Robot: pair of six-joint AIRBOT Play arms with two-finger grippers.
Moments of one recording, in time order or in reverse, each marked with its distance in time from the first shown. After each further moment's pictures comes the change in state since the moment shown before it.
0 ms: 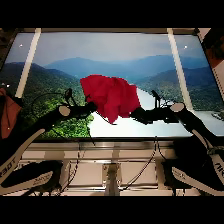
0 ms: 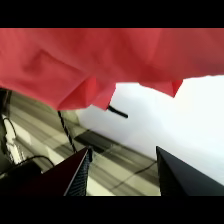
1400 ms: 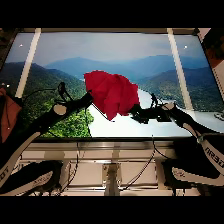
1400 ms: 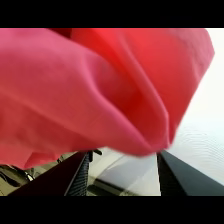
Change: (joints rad) left arm -0.003 0.101 0.005 -0.161 0.128 0.115; right arm 0.048 -0.200 0.035 0.118 -0.164 0.126
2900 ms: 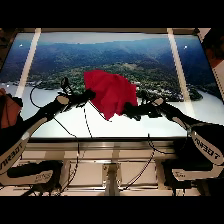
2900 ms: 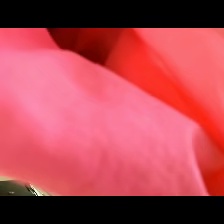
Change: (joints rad) left arm 0.093 -0.240 0.172 0.000 -0.064 0.151; right arm 0.095 -0.124 0.130 0.014 0.018 -0.019
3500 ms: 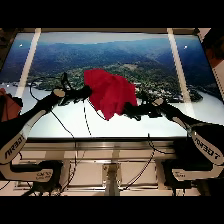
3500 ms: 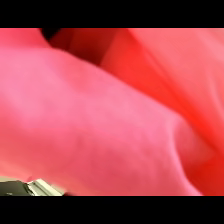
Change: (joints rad) left arm 0.074 -0.058 0.106 -0.003 -0.118 0.058; right arm -0.017 0.004 0.000 -0.018 -0.006 -0.002
